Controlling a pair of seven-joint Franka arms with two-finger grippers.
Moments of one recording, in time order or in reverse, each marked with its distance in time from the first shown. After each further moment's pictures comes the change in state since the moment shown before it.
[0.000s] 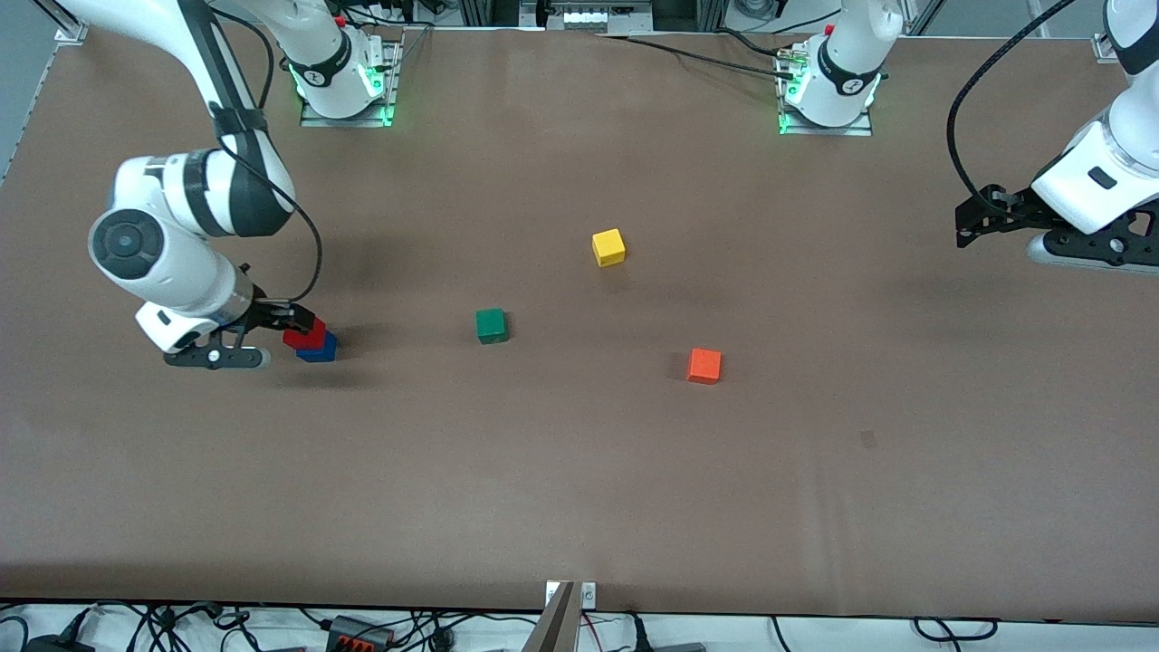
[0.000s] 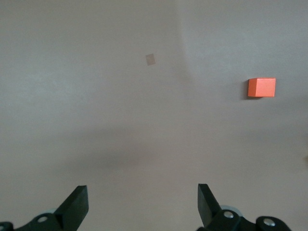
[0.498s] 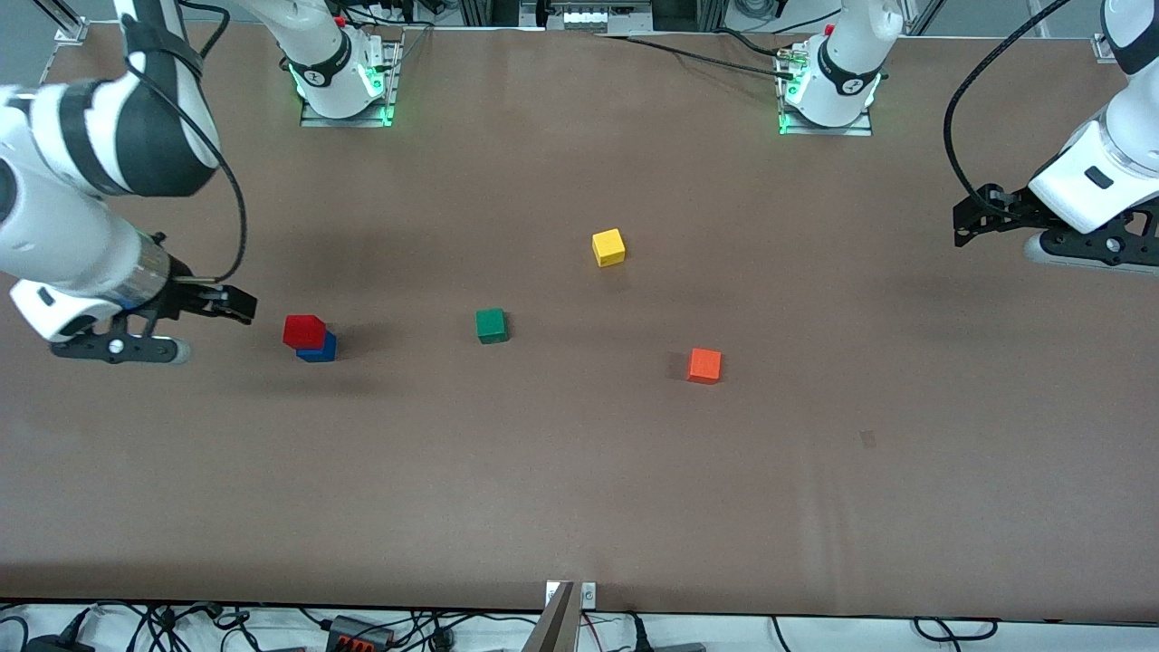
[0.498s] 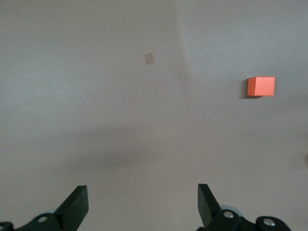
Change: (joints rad) left arm -0.001 0.000 0.000 0.000 0.000 -0.004 0.000; right arm -0.004 -0.013 -0.006 0.343 0.000 -0.354 -0.001
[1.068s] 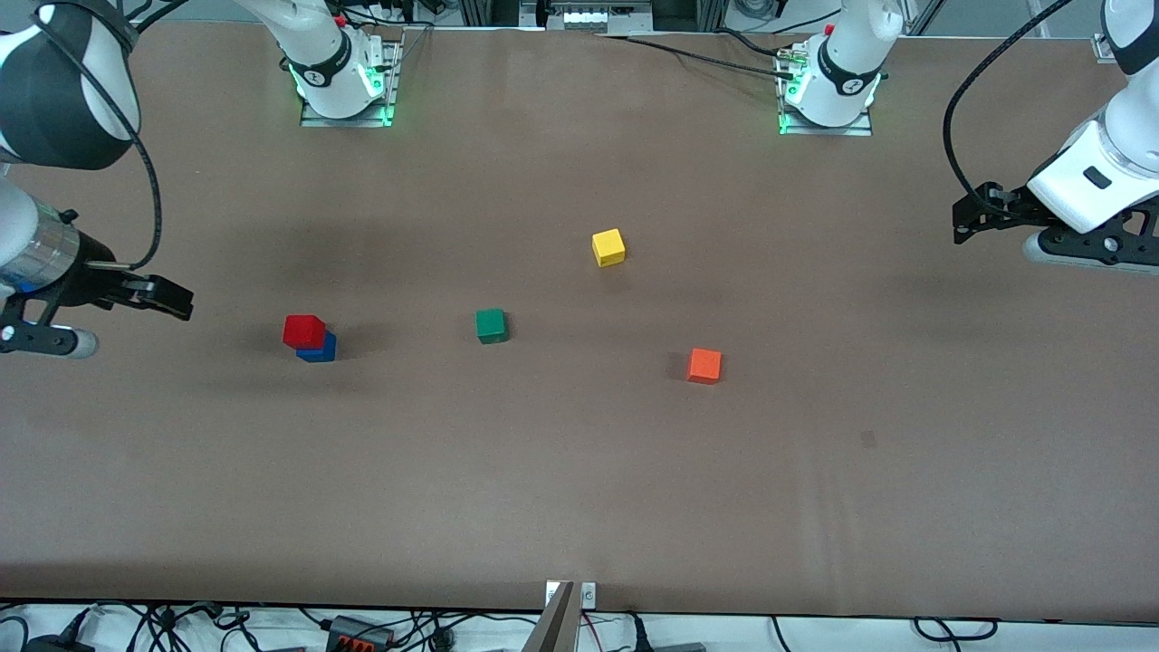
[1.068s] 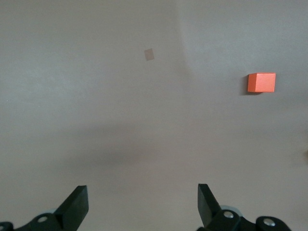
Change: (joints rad) left arm 0.000 0.000 0.000 0.000 0.000 -0.015 0.000; right arm -0.056 -0.009 -0.020 0.086 0.016 -0.052 -0.003
